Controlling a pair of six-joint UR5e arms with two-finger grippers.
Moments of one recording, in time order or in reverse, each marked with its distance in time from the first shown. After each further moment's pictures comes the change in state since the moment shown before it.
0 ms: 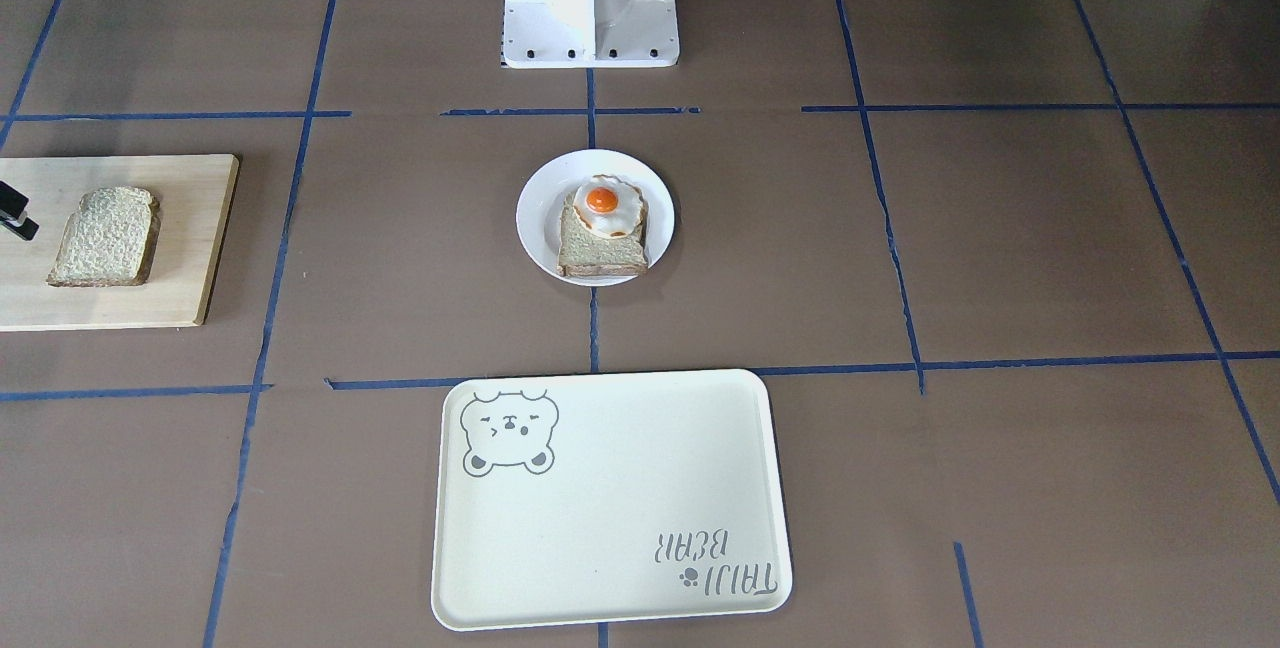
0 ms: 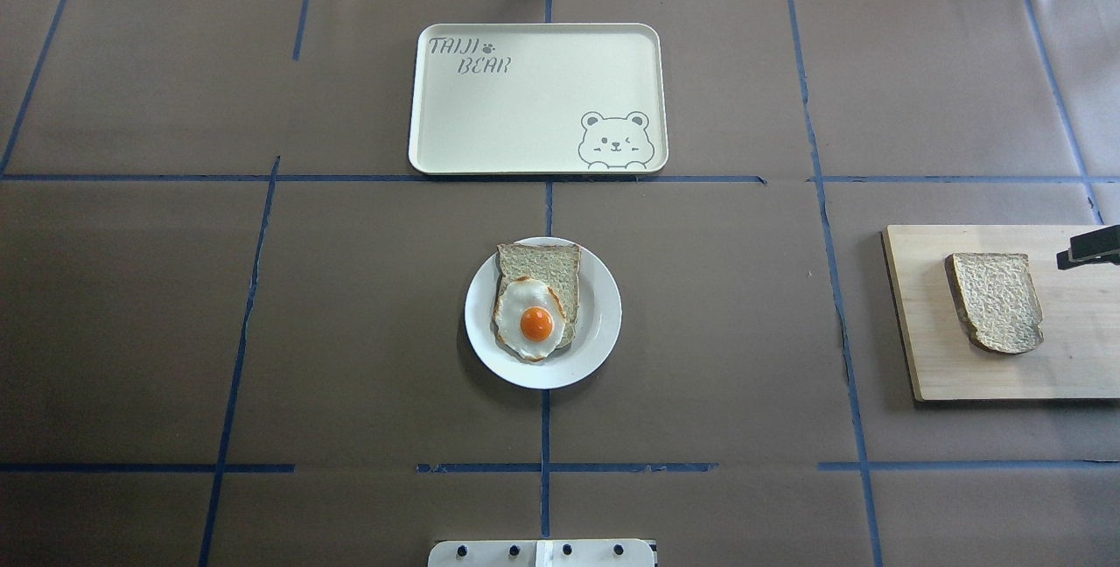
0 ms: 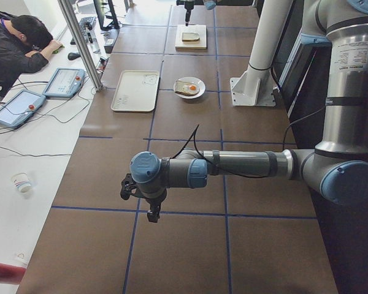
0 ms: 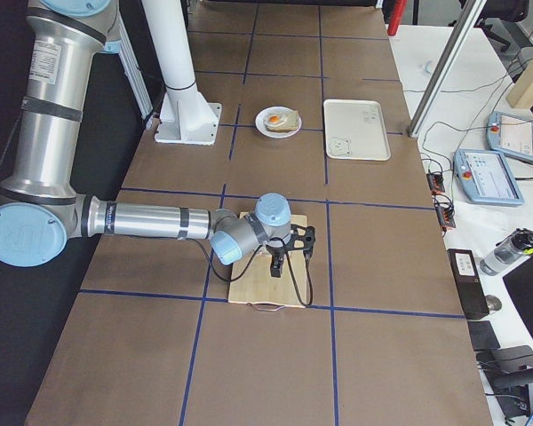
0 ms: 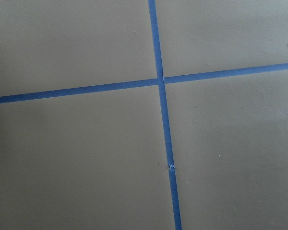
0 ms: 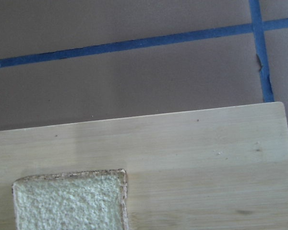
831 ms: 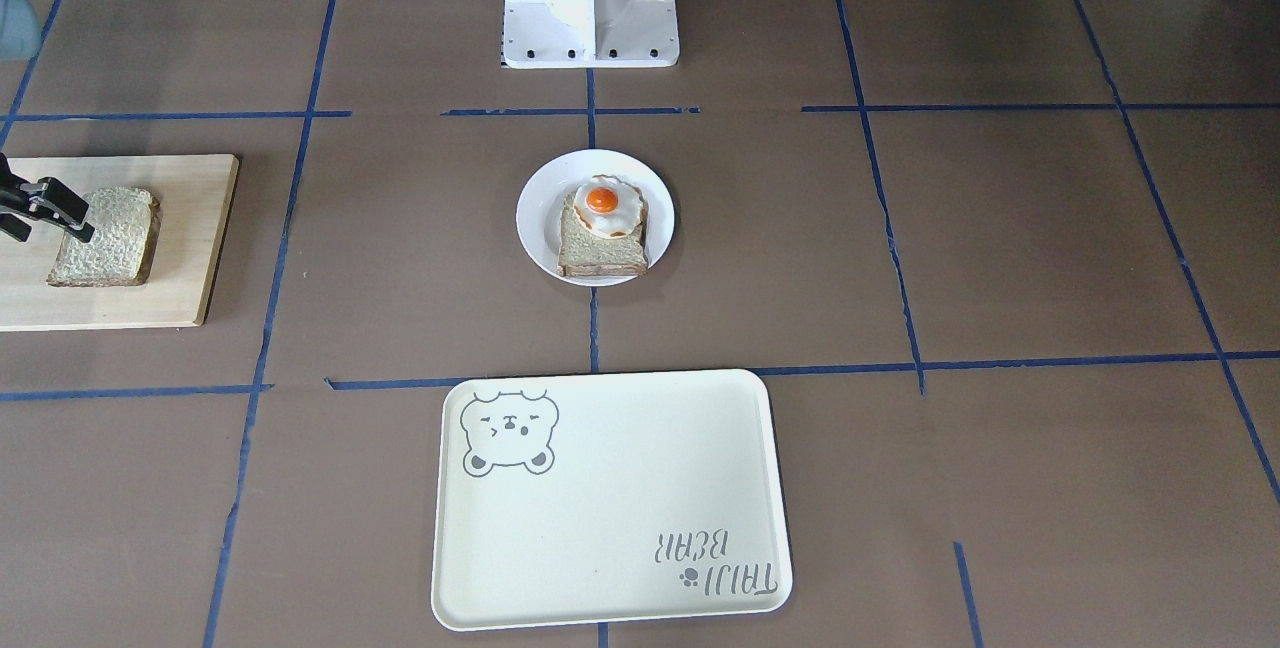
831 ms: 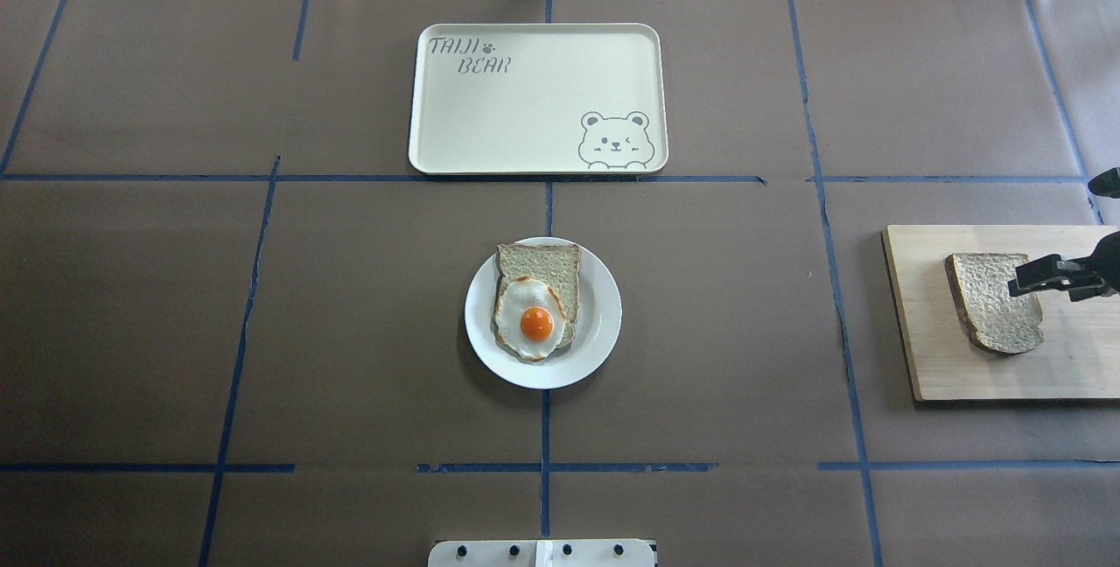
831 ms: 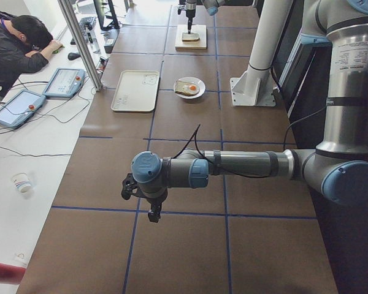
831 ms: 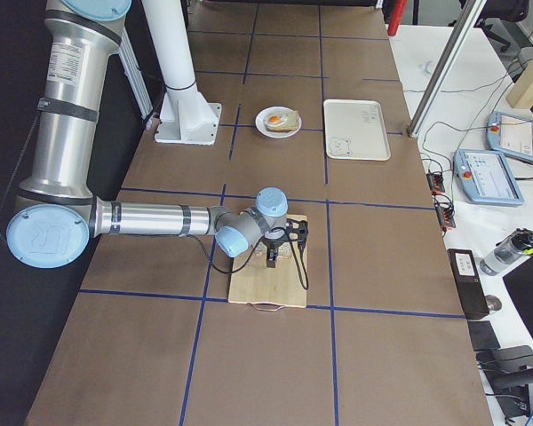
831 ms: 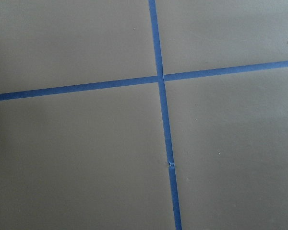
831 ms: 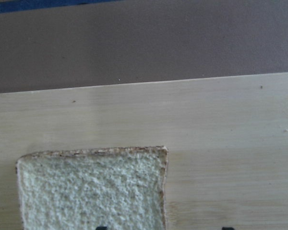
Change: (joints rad) left arm 0.001 0.006 -0.008 -0.001 0.000 -0.001; right arm -0.093 0.013 -0.017 0.010 -0.023 0.033
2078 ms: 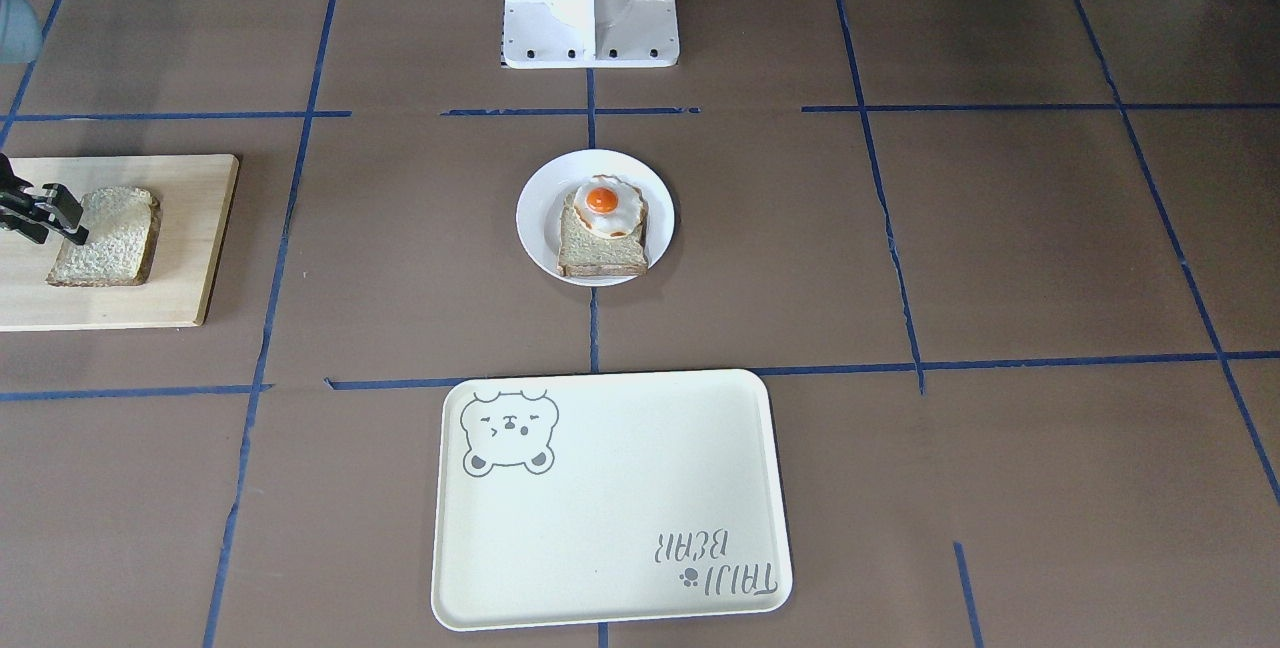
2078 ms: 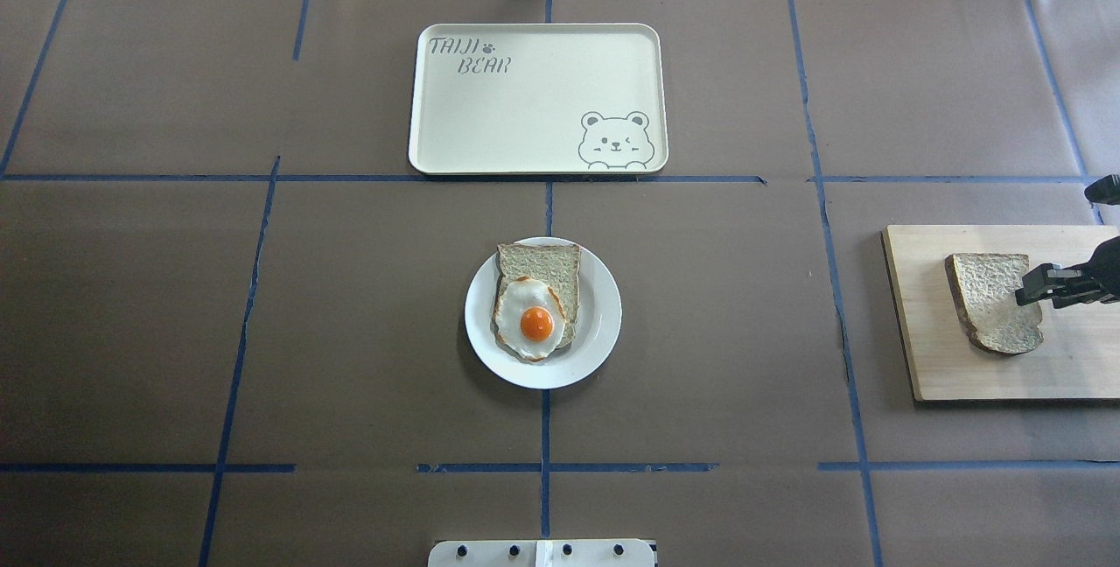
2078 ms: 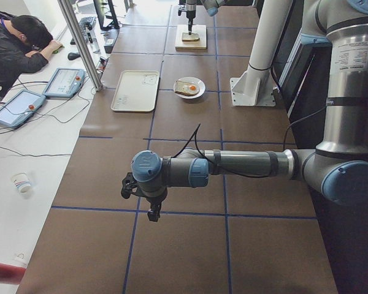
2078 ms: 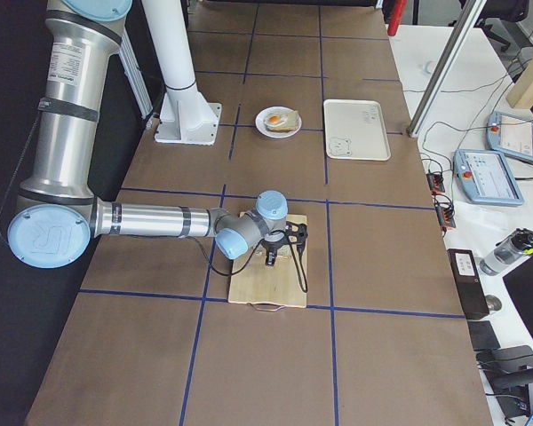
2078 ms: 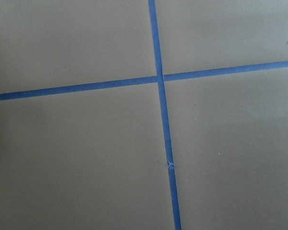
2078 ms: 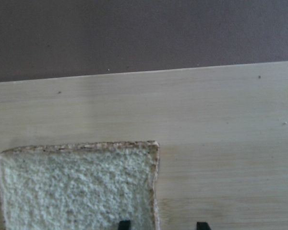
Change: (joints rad) left arm -0.001 -0.001 -0.006 -0.001 -0.002 0.000; right arm -0.010 0.002 -0.015 -0.003 0.004 -0.007
